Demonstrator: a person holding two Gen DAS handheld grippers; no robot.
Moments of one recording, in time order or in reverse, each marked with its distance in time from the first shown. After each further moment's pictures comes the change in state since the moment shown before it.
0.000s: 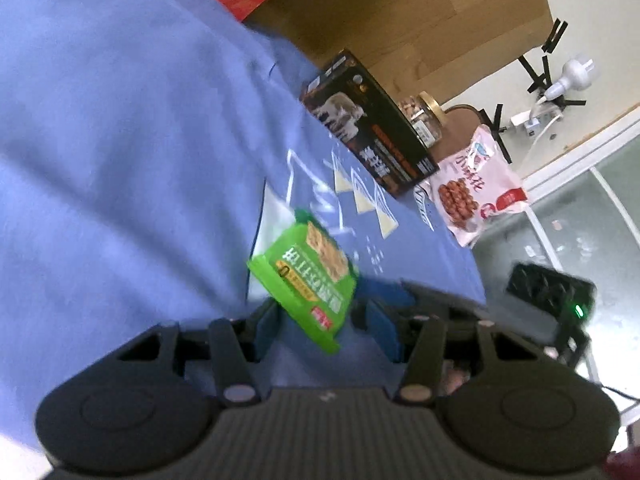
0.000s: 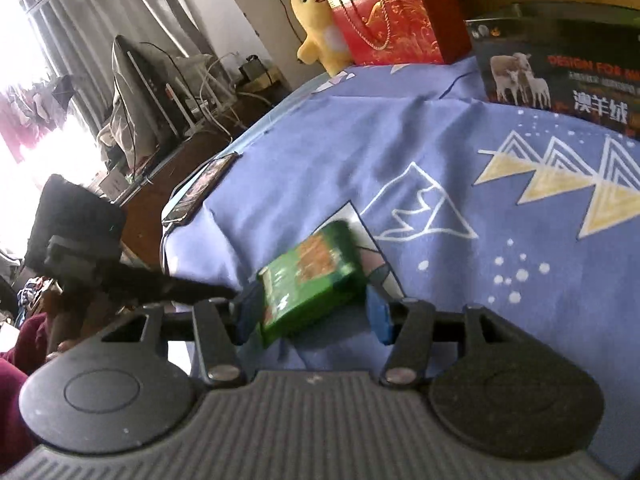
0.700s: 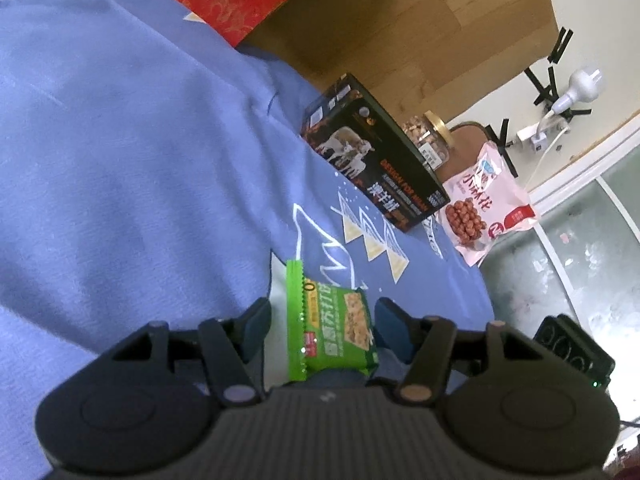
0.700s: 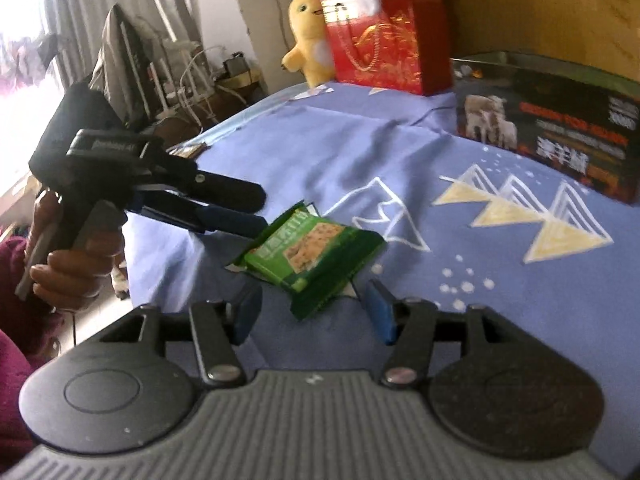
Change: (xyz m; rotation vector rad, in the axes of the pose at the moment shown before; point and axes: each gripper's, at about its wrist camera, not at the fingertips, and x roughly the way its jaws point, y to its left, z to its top) left arm 0.014 0.007 0.038 0.023 -0.016 0.003; right arm 0.003 0.010 -0.004 -0.180 -0.028 -0.141
